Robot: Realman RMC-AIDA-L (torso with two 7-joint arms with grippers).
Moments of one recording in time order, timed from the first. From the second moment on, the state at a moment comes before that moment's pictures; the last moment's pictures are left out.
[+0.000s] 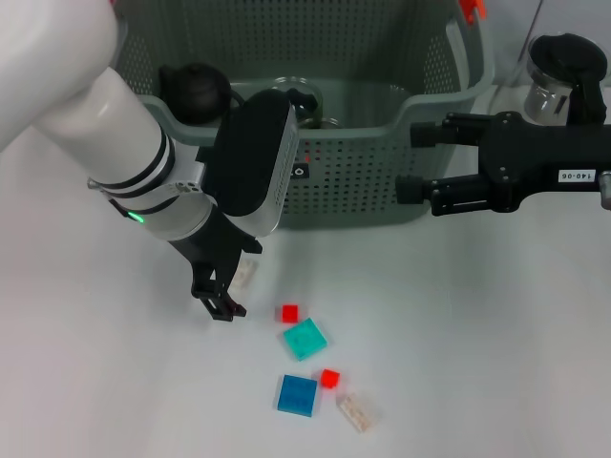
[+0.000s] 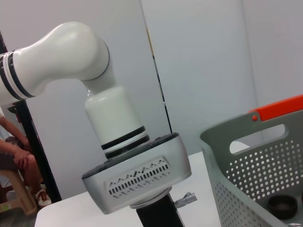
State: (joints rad) left arm -0.77 -2.16 1.34 1.04 2.73 1.43 -1.60; right arm 0.61 2.02 -0.92 -0.82 -1.78 -1.63 1.62
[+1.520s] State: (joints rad) left arm -0.85 -2.15 1.34 0.86 2.74 1.30 -1.60; right arm 0.60 2.03 -0.93 -0.81 -1.78 -1.62 1.61
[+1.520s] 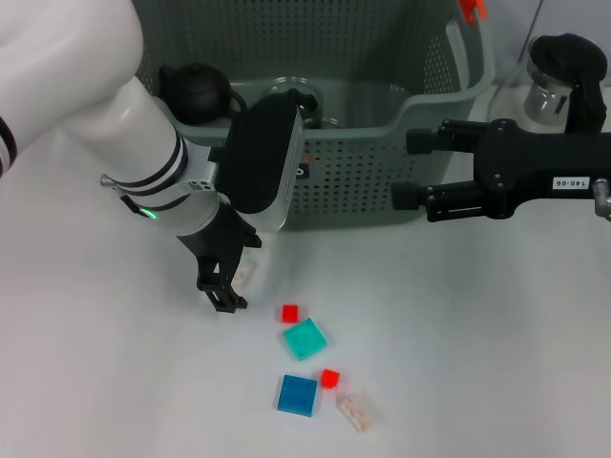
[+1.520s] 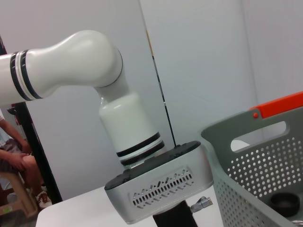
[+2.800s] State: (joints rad) left arm -0.87 -2.14 1.34 0.81 2.75 1.26 -1.60; right arm 0.60 2.03 -0.92 -0.79 -1.78 -1.62 1.59
